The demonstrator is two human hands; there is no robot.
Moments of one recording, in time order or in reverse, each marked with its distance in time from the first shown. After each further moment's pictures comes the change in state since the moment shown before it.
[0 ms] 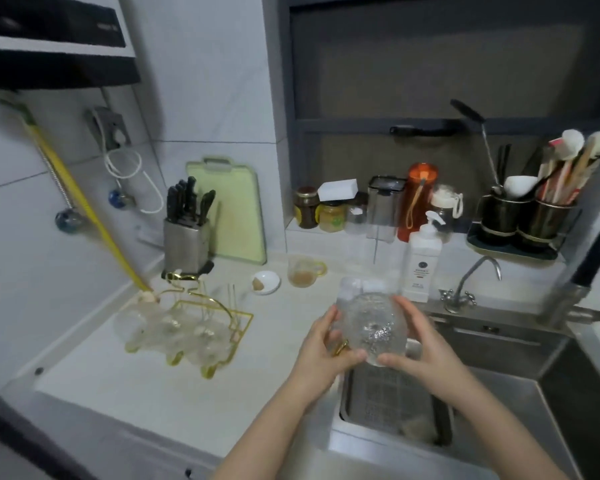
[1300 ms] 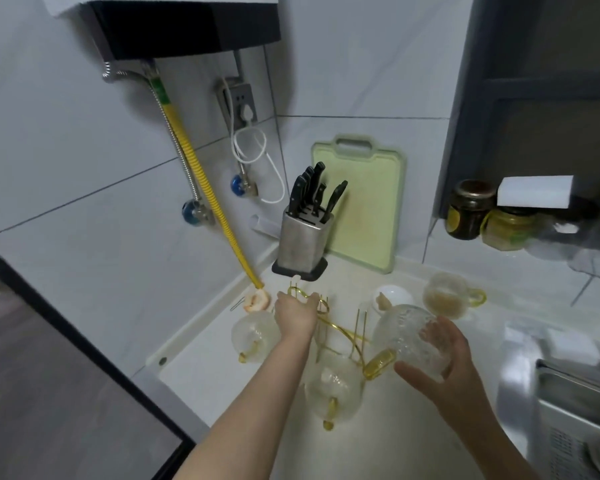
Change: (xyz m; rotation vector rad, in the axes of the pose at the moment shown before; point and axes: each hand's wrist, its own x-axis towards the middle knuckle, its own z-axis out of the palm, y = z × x) left_hand 0.133 0.008 -0.308 0.335 0.903 -0.381; right_hand 0.186 -0.042 0.224 0.315 0.010 0.089
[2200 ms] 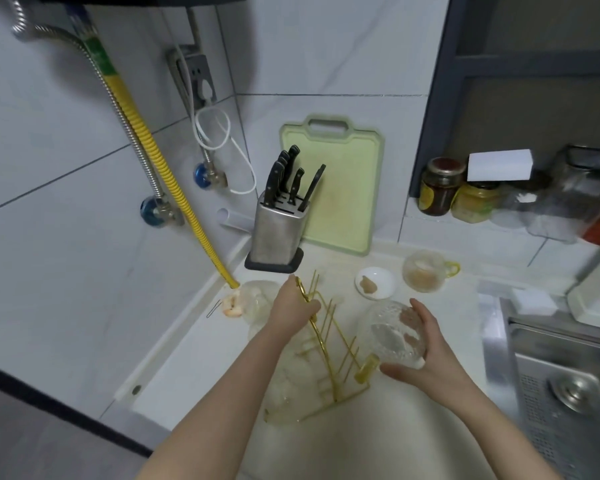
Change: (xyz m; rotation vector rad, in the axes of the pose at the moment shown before) left_hand 0.064 -0.021 -0.015 0.304 -0.469 0.325; right_hand 0.012 0.008 0.046 -0.130 -0.078 0.093
